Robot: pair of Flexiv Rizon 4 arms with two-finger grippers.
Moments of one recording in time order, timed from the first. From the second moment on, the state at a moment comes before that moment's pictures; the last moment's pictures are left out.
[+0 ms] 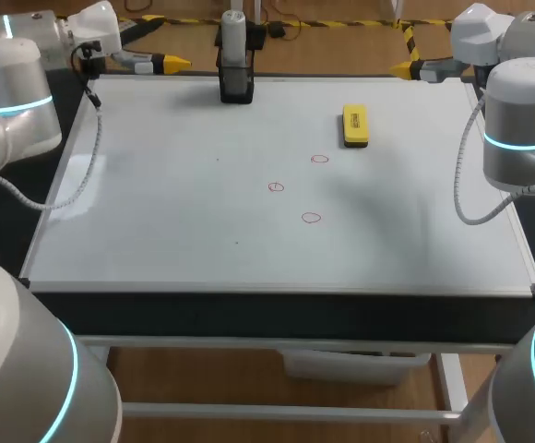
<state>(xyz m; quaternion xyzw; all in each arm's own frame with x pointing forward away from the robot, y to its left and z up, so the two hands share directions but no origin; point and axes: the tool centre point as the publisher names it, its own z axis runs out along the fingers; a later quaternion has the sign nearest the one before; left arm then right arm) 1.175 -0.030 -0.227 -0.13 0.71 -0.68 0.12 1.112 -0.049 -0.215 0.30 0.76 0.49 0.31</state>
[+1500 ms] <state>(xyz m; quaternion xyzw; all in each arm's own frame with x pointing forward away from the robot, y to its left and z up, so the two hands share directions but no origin) 1.243 -0.154 -0.260 -0.09 0.71 -0.70 0.04 1.112 -0.049 -0.215 0.30 0.76 0.49 0.31</state>
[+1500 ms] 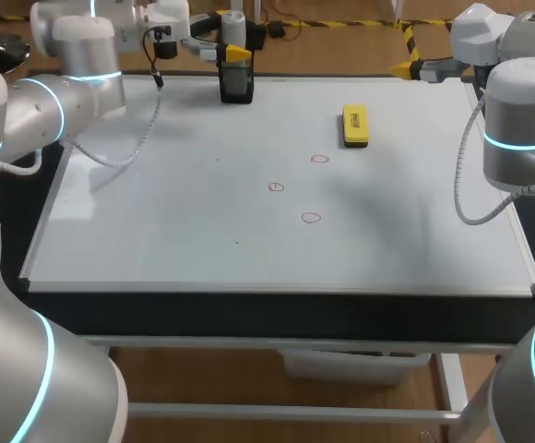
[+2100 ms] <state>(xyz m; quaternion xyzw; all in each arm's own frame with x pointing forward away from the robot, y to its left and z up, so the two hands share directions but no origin) 1.253 -0.159 -0.275 -0.11 0.71 -0.69 0.05 1.112 -0.049 -0.215 0.30 0.76 0.49 0.31</state>
